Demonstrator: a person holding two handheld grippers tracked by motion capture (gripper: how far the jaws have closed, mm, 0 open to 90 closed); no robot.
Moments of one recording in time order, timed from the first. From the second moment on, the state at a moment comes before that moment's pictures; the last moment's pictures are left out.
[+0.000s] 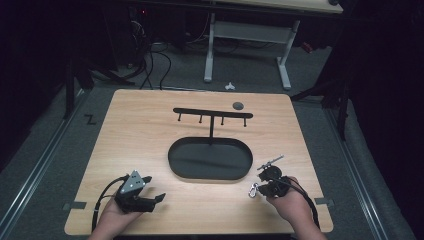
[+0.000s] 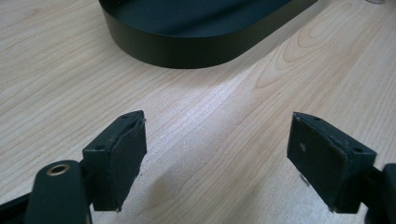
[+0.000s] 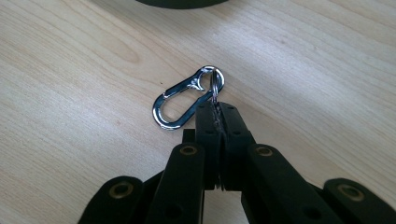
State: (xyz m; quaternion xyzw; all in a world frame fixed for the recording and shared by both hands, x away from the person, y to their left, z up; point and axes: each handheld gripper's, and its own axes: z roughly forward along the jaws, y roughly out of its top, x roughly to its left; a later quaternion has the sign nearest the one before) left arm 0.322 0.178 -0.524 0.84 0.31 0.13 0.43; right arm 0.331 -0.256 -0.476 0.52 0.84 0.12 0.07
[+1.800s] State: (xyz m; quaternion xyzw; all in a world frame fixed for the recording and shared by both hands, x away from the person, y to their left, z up) left arm 0.320 0.180 -0.522 0.83 0.30 0.13 0.45; right arm 0.340 -0.246 -0.413 0.53 0.84 0.12 0.06
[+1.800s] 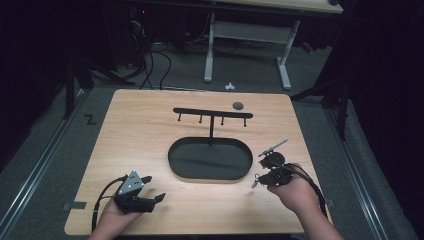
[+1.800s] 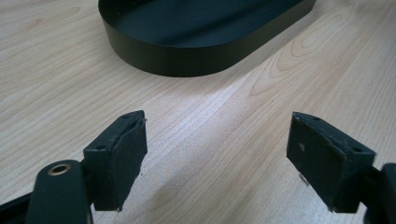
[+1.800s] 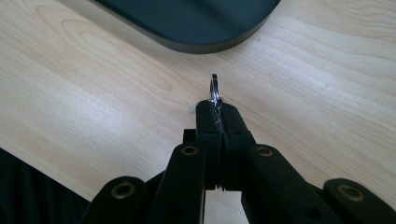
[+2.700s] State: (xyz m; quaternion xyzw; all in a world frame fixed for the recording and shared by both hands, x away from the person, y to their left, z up) left arm 0.320 0.181 -0.521 0.83 0.31 0.13 0.45; right arm 0.360 -0.234 -0.383 0.53 0.84 0.13 0.07
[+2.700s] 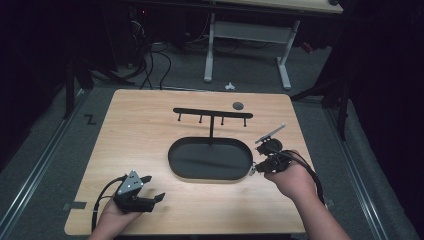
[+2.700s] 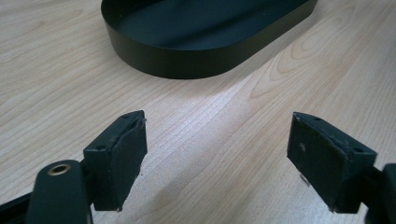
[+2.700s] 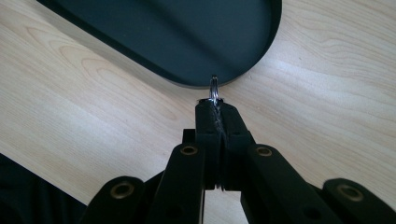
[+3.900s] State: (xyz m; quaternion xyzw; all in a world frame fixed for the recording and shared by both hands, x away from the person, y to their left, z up) left arm 0.321 0.183 -0.520 0.82 0.32 0.13 0.45; right arm 0.387 -0.221 -0.348 0.53 0.83 0.16 0.08
